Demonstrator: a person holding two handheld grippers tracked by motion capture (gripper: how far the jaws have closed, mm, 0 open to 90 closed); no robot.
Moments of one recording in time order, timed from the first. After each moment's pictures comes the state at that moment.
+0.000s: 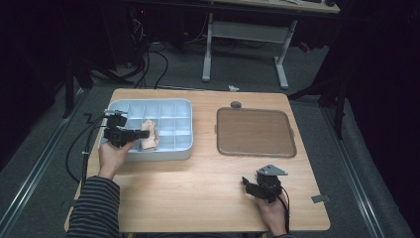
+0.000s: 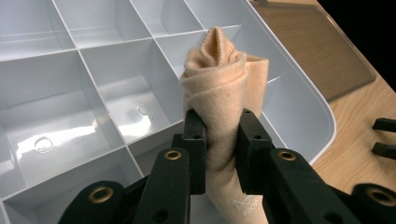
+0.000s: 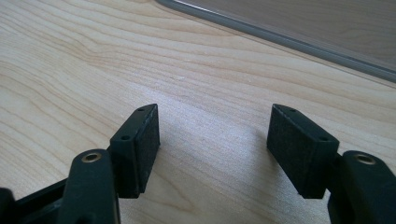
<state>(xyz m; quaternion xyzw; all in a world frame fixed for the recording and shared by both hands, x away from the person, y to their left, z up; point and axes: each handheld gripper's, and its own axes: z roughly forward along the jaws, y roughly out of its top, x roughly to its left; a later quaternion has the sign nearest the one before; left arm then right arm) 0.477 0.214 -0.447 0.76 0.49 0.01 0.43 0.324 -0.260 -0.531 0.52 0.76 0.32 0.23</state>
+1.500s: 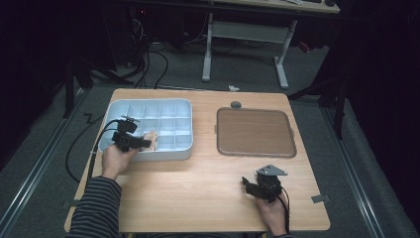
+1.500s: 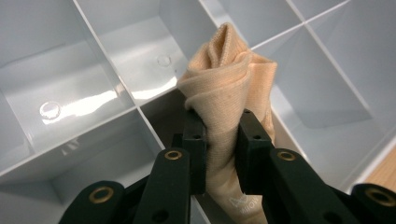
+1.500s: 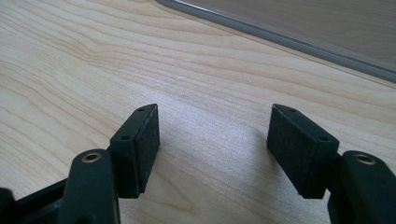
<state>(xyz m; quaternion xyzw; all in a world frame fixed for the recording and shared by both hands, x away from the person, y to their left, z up) 0.485 0.196 -0.477 0.82 0.48 0.03 0.31 0.324 -0.260 -0.531 0.51 0.76 0.32 0.23</state>
